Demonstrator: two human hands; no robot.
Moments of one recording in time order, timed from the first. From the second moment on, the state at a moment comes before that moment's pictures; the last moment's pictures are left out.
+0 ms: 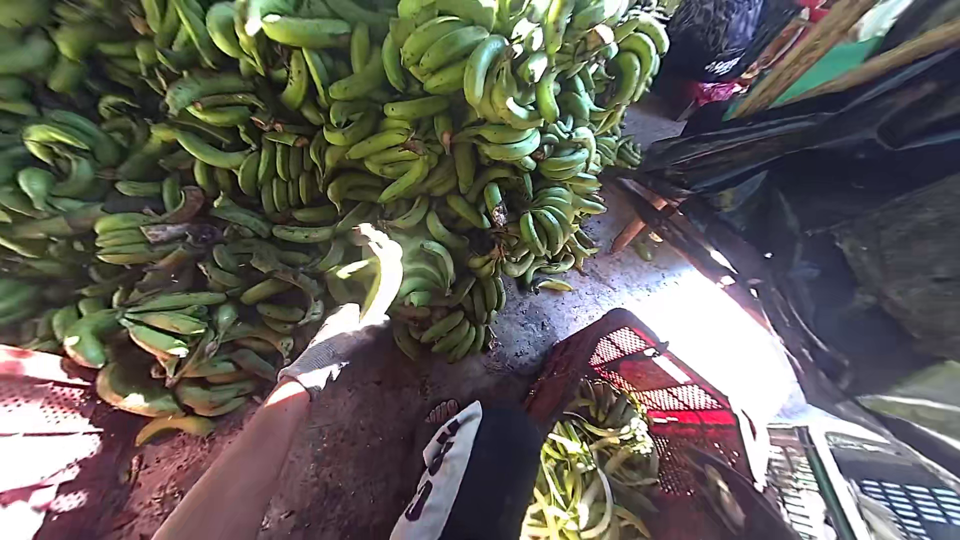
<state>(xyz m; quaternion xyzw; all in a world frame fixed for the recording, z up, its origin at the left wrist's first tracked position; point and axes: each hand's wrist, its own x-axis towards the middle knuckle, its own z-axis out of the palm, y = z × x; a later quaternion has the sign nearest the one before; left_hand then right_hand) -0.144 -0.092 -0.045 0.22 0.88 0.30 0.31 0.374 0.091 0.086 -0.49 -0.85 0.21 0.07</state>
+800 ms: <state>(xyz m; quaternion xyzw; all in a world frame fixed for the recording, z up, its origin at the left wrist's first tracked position) 0.231 0.112 0.049 0.33 0.33 0.54 0.70 0.407 0.122 0.060 -0.41 -0.48 0.53 0.57</state>
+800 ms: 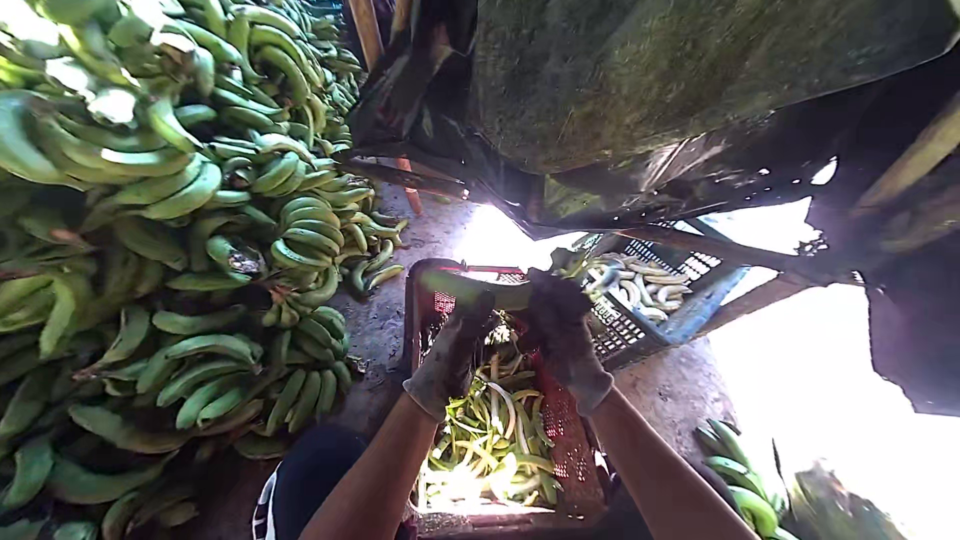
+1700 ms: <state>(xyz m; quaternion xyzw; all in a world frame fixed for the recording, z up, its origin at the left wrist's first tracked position) 0.158 0.111 0.073 0.47 0.38 0.52 0.60 0.414 0.106 0.068 -0.49 -0.71 0.46 0.19</state>
